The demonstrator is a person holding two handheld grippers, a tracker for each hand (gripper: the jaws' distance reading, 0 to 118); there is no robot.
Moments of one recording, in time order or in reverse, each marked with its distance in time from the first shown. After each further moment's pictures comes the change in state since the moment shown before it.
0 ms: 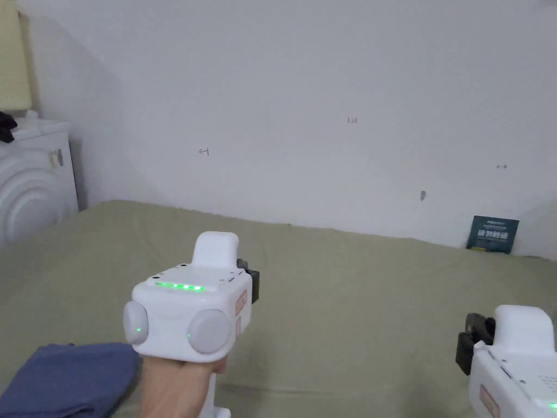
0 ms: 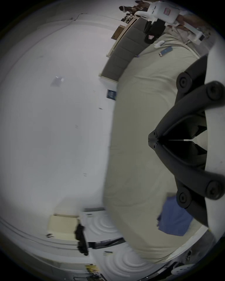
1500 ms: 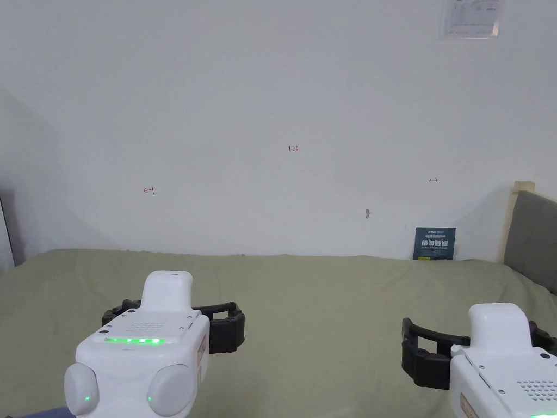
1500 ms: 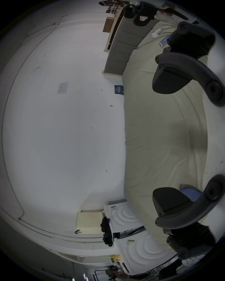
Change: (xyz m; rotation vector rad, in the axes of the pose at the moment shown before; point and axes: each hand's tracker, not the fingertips) left arm -0.003 0.009 0.010 -0.007 0.071 -0.070; right arm 0.022 0.015 0.005 0.068 -0.035 -0.022
